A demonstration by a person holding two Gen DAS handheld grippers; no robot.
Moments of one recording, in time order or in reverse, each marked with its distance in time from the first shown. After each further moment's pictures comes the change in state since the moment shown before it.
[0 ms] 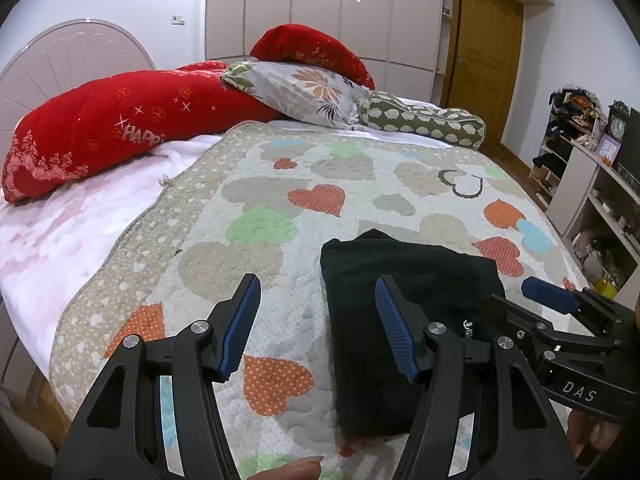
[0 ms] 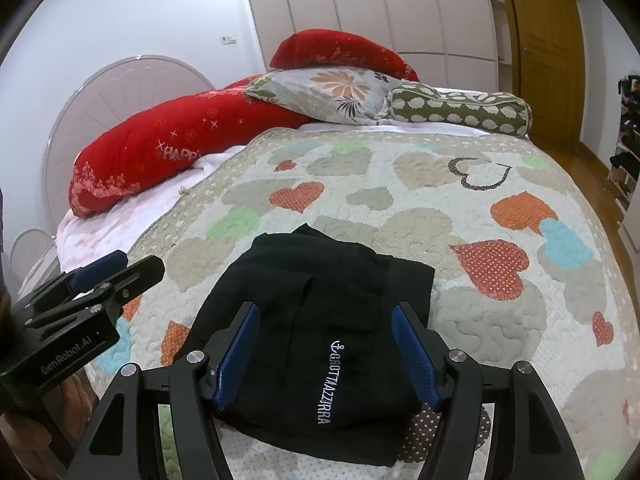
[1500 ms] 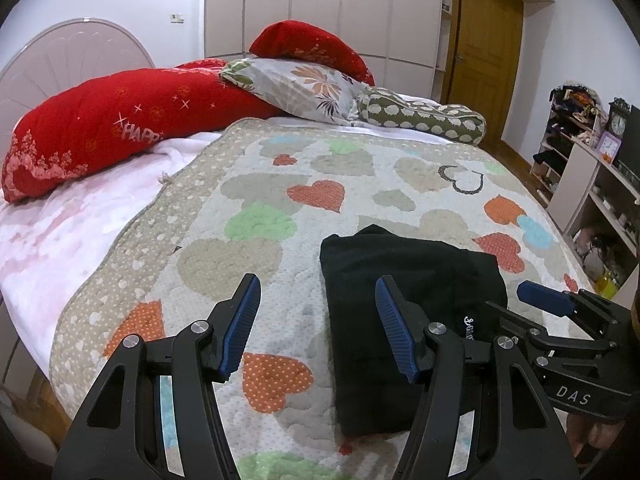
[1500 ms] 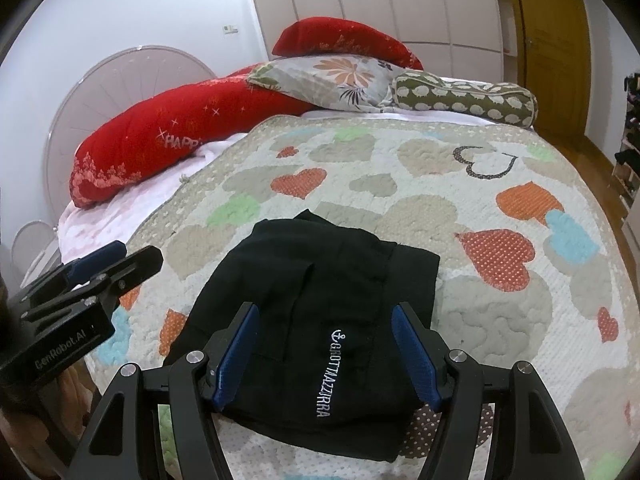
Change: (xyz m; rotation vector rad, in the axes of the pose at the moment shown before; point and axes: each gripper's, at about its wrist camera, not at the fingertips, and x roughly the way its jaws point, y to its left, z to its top) left arm 0.003 -0.001 0.000 0.005 0.014 0.003; right arm 0.007 0.003 -0.002 -0.007 0.044 0.005
